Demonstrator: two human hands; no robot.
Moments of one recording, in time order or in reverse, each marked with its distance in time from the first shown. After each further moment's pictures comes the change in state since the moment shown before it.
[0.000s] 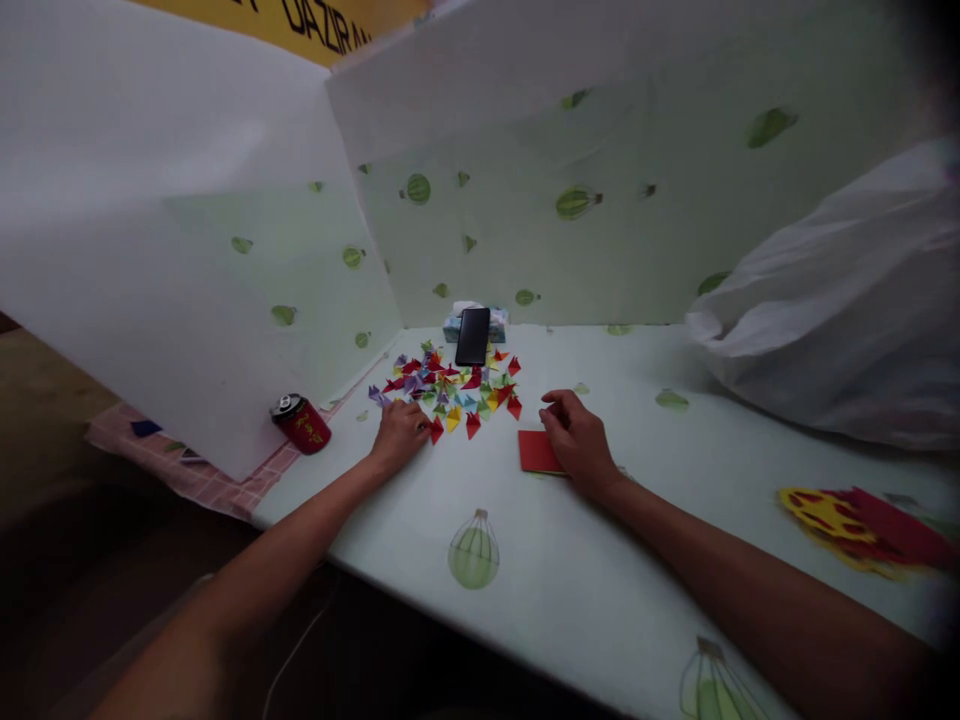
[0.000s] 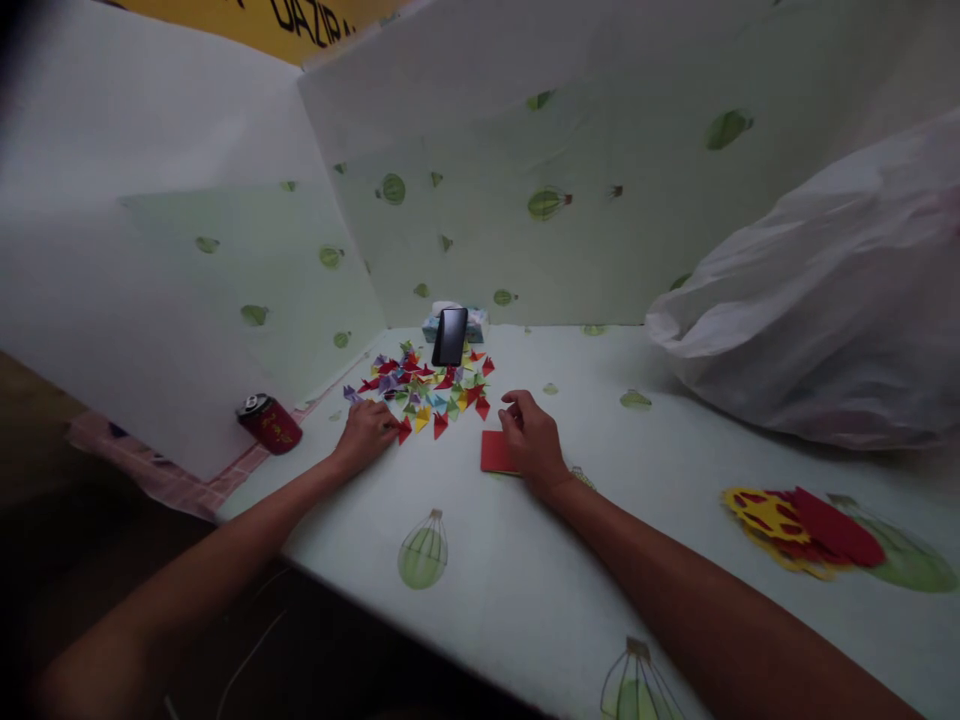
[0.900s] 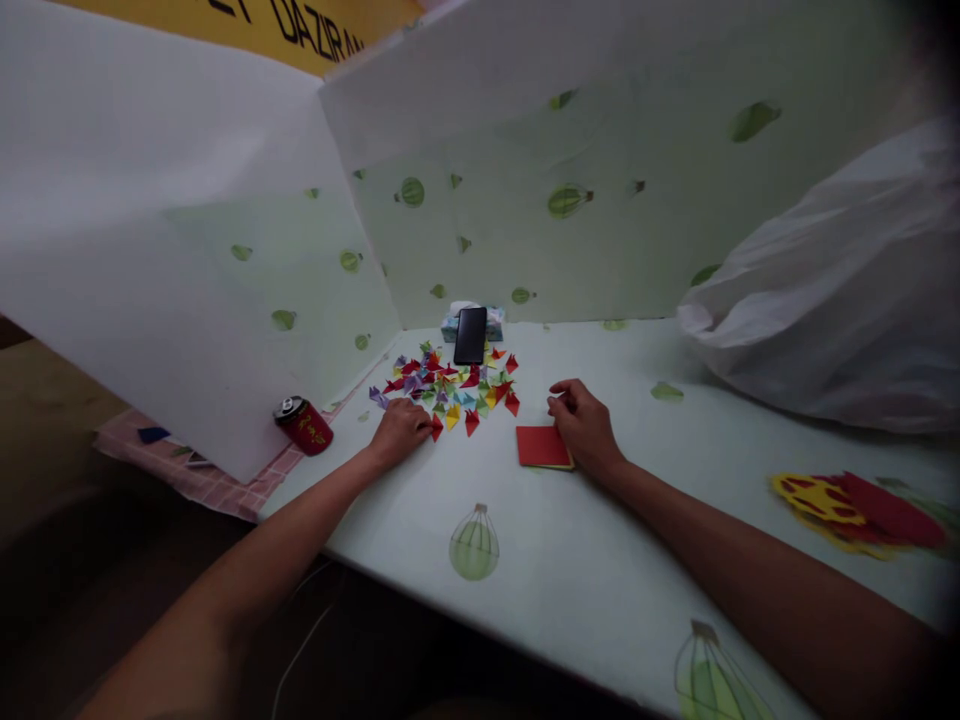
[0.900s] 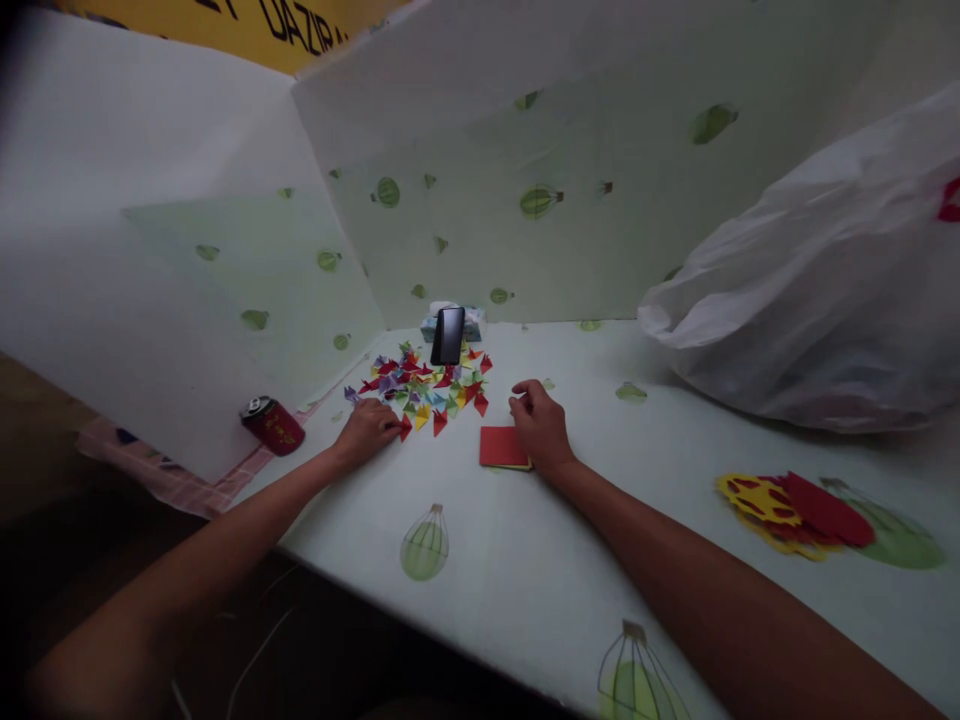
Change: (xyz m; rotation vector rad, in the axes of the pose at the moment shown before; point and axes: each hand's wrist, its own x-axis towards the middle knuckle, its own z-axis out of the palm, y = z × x) left_hand 0.007 -0.012 -0.004 0.008 -0.085 0.128; right_hand 0.011 0.013 -0.006 0.039 0.040 0.131
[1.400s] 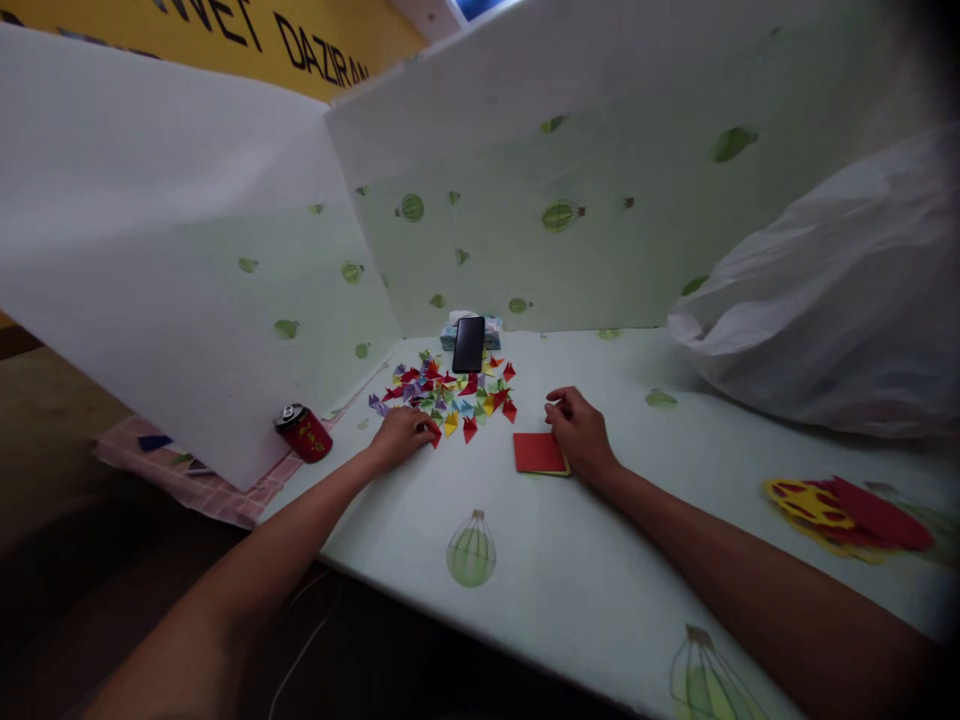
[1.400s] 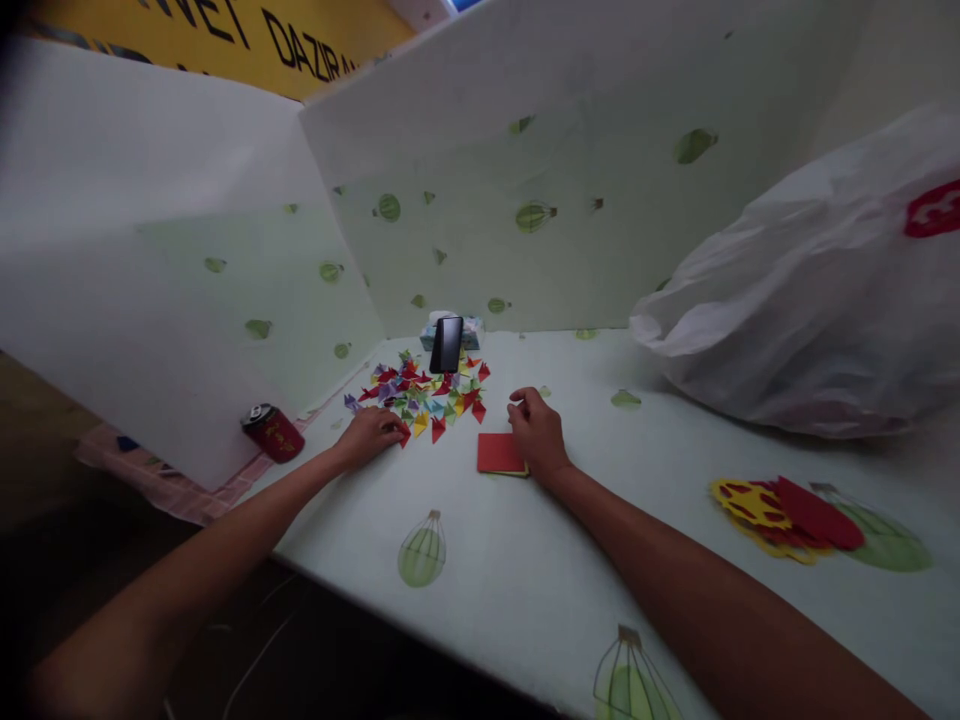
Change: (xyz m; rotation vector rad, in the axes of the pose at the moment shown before) left_hand 0.009 0.000 -0.006 -0.044 -0.065 -0.002; right_hand 0.001 0.002 0.000 0.004 0.001 -0.003
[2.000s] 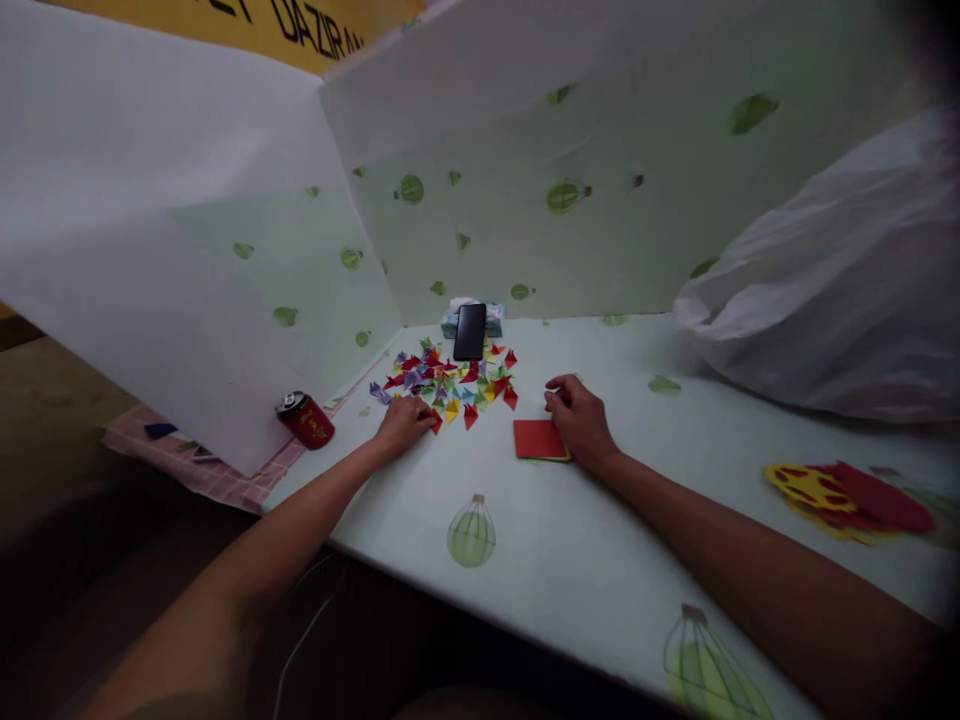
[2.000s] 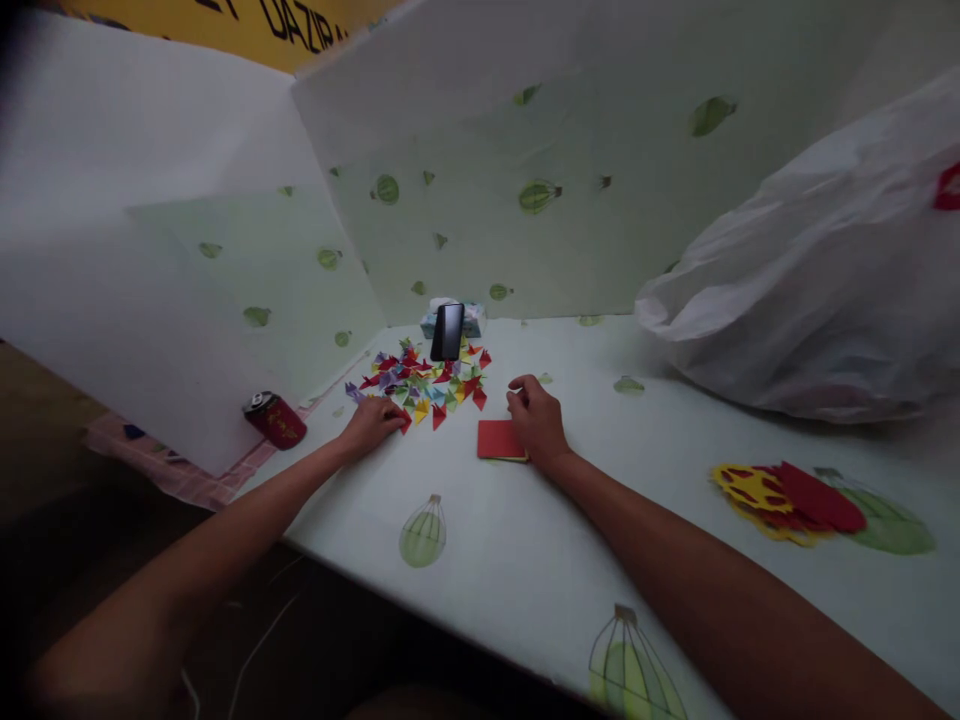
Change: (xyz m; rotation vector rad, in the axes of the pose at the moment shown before) left_hand 0.001 0.008 0.007 -0.067 0.051 -0.109; right_hand -0.001 0.002 0.002 -0.017 -0.010 -0.003
